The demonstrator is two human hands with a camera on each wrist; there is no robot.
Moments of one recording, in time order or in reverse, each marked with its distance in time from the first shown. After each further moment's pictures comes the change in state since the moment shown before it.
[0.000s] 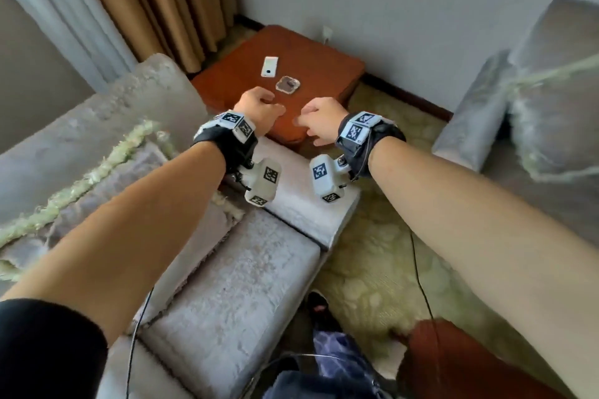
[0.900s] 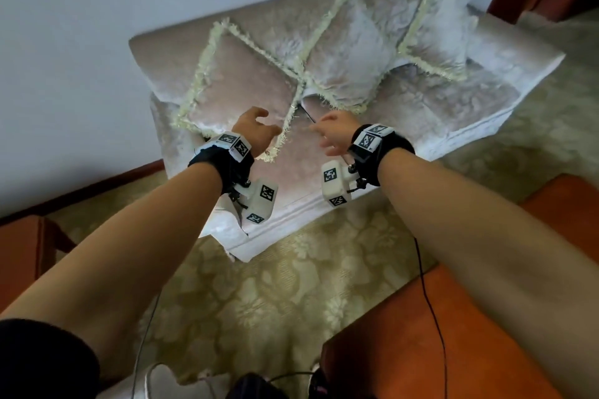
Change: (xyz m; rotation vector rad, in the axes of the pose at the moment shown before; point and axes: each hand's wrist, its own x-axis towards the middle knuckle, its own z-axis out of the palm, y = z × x) left_hand -0.125 0.434 0.584 0.188 -0.920 0.583; right_hand -0.205 0.417 -0.514 0.605 0.964 0.567
